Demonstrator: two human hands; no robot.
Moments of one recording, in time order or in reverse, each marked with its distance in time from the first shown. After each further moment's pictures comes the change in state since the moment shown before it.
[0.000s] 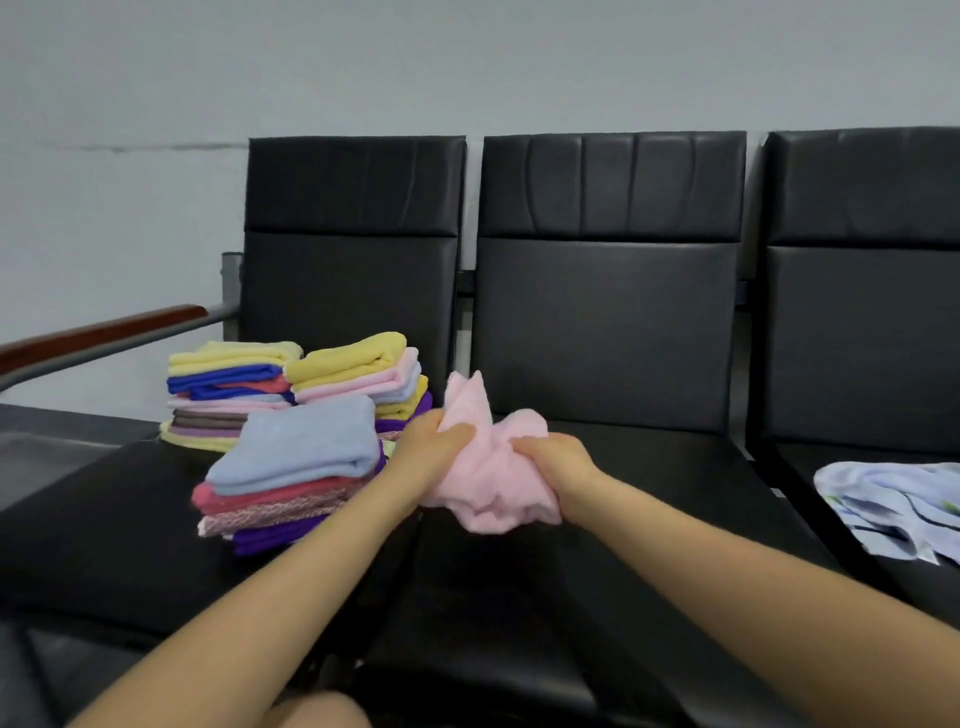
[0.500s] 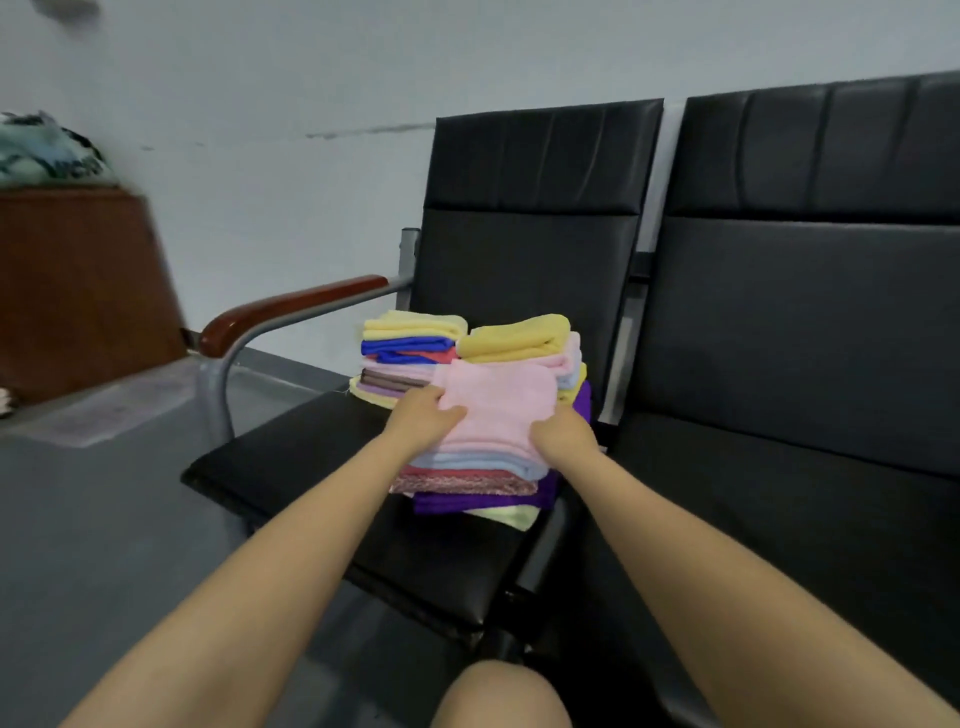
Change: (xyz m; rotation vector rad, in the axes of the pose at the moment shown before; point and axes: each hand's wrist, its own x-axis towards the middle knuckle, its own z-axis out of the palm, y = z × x) left_hand 0.042 -0.091 -0.185 0.675 0.238 -0.156; right_hand 0.040 -0.021 0.180 -0.639 -0.188 -0.323
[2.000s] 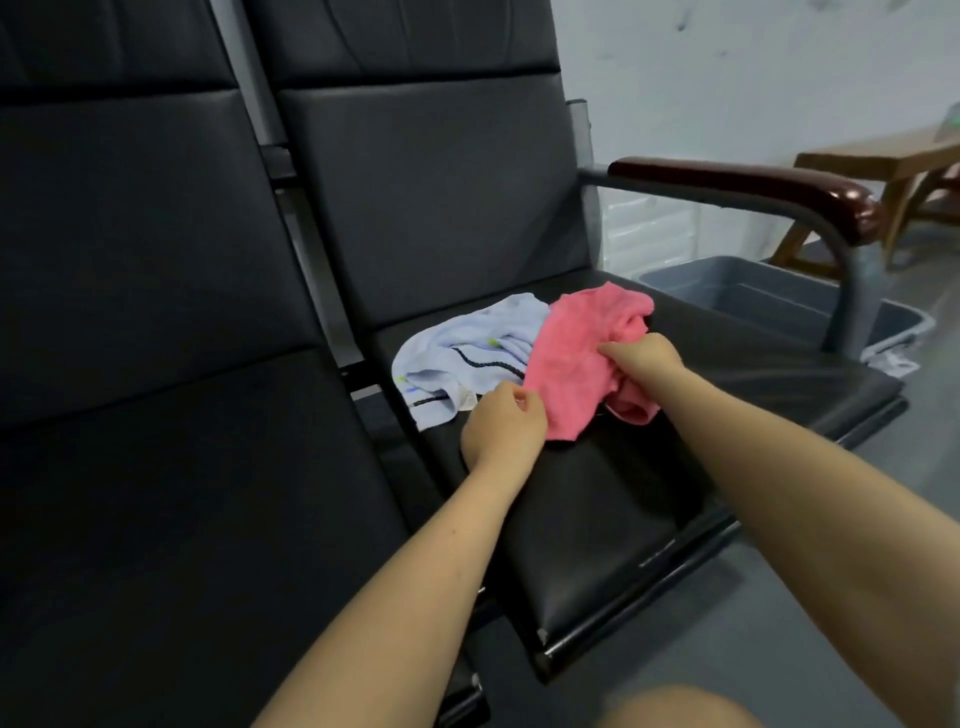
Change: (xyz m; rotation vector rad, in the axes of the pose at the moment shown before) left_hand -0.301 0.538 0.431 -0.283 -0.518 0.605; right_hand -0.275 0.533 -0.473 0.325 0.947 0.816
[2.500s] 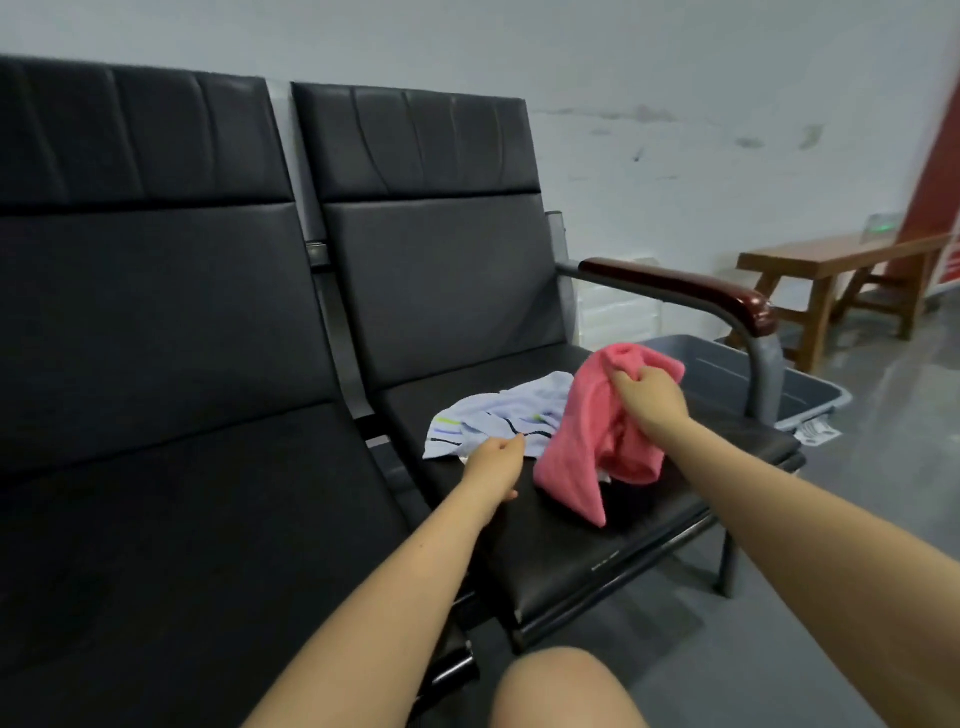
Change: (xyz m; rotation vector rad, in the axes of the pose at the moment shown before) left_hand -0.049 0.027 -0.044 -0.468 -0.245 -0.153; right_hand -0.099 -0.034 -0.071 -0.082 0.138 -0.335
